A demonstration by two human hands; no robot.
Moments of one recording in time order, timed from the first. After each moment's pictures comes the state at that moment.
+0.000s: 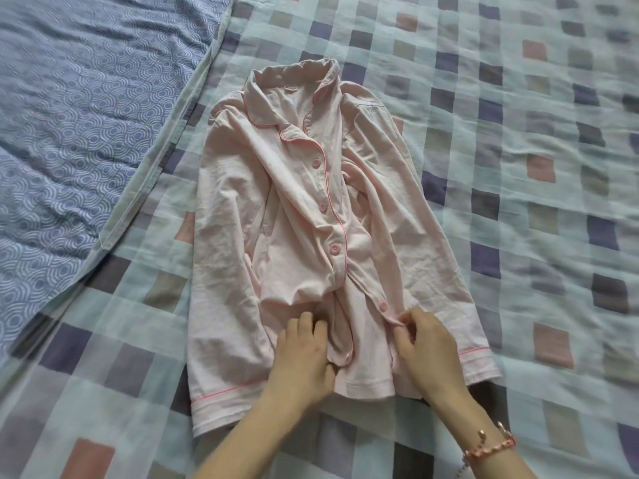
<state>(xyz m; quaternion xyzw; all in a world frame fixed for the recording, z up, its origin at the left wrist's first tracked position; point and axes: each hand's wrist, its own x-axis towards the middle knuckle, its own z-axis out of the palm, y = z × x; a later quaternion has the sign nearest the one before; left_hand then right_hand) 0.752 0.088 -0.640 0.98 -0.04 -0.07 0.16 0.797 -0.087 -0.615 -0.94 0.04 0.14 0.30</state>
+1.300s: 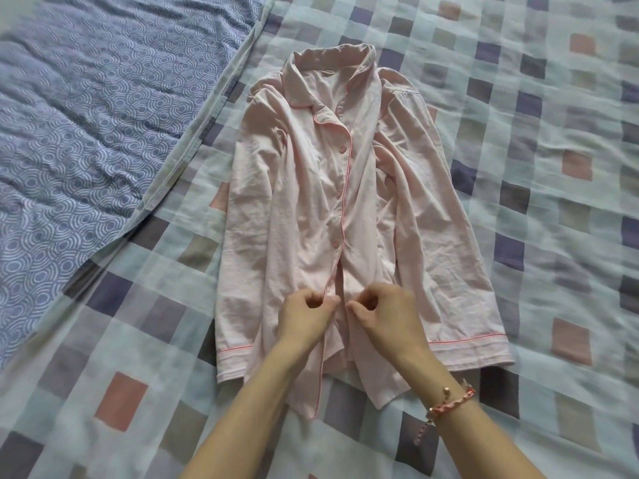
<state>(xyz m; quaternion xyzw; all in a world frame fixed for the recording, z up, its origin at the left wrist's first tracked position) 0.759 0.094 -0.609 0.73 0.37 -0.10 0.56 0.796 -0.028 -0.598 -0.91 -0.04 0.18 0.37</state>
